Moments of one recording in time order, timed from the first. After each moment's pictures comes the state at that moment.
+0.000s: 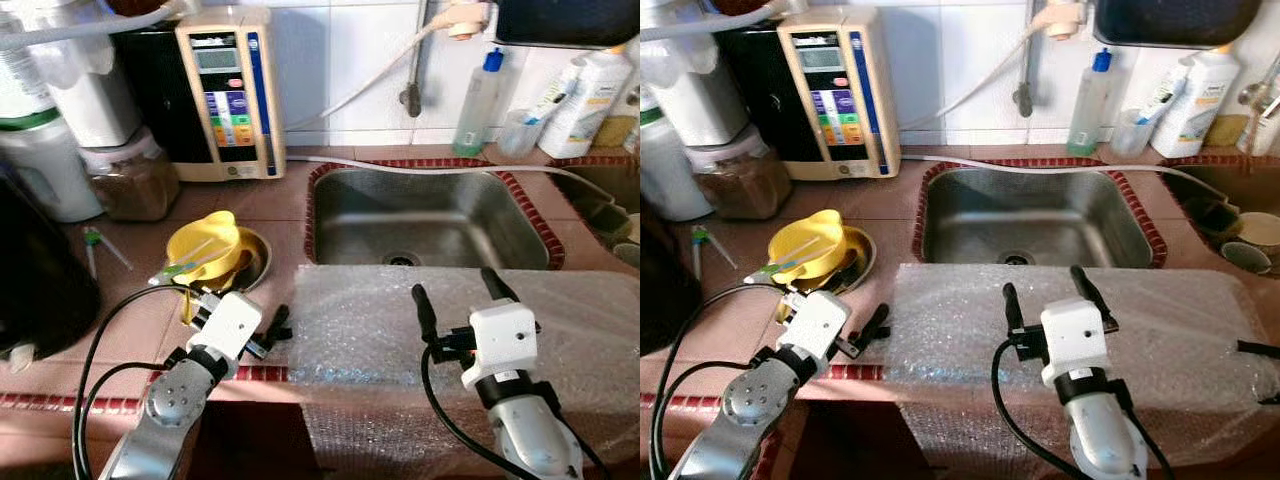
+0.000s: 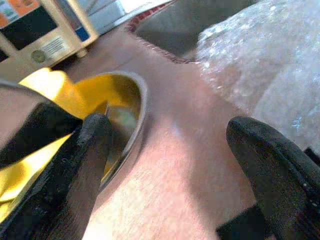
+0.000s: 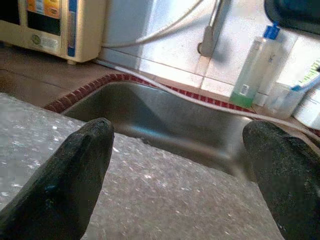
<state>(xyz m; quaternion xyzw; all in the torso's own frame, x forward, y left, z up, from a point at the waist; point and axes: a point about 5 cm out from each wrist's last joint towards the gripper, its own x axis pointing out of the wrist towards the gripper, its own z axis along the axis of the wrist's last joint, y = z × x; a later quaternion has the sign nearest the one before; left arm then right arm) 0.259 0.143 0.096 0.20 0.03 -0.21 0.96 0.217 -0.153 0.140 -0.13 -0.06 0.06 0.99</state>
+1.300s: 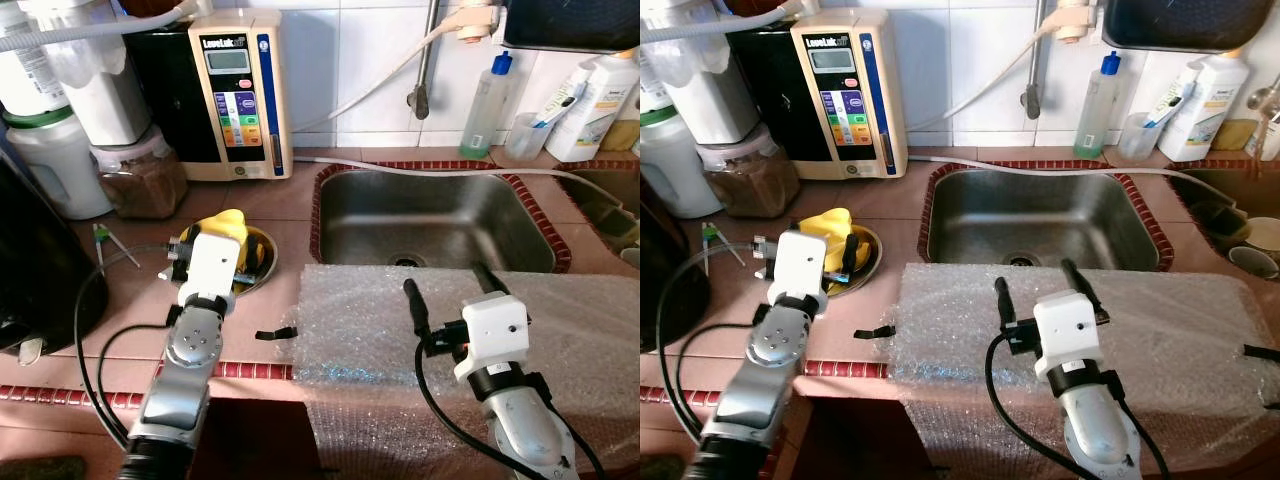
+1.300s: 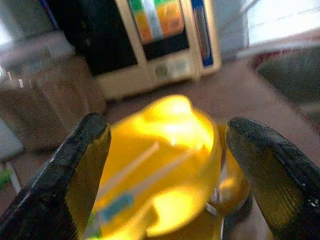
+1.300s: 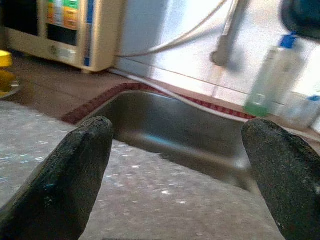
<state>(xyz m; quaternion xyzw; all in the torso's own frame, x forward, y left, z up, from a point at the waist) 0.310 0.148 0.121 0.12 -0.01 0.01 0.99 0.223 -0.146 0.142 -0.12 -0.07 0.09 0.99</state>
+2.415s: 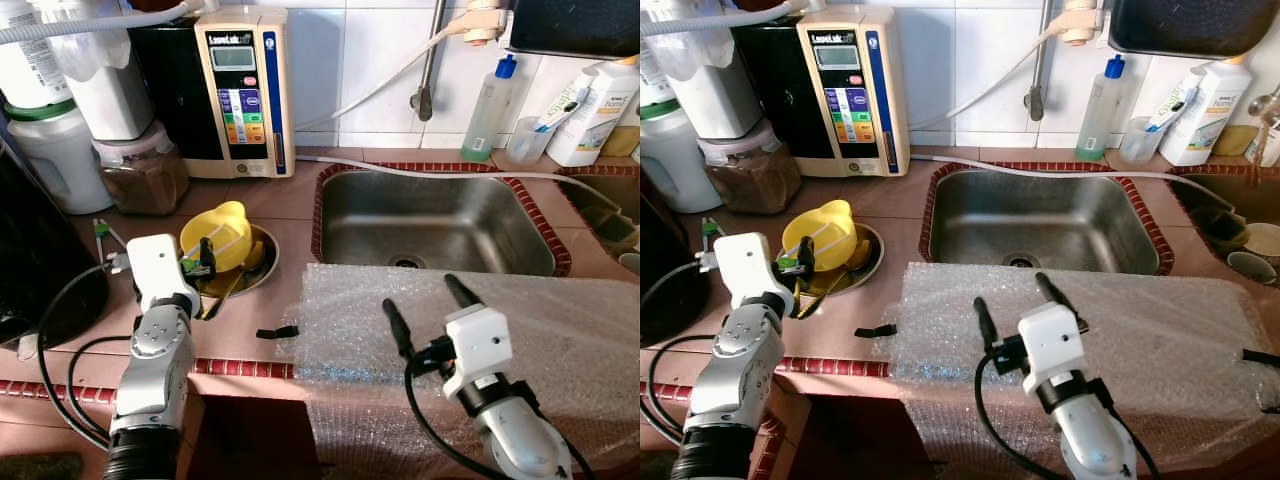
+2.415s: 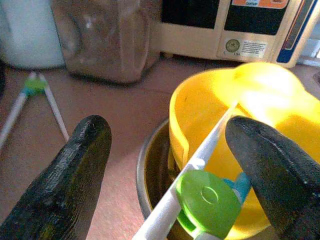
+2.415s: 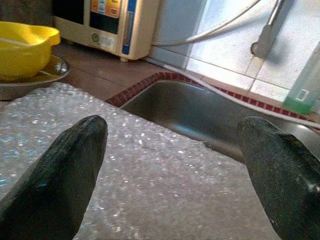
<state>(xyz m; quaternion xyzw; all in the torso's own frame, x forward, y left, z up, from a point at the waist) 0.315 0.189 0.118 -0.06 0.04 0.10 0.99 0.214 -0.136 0.133 -0.11 -0.05 0.16 0.98</state>
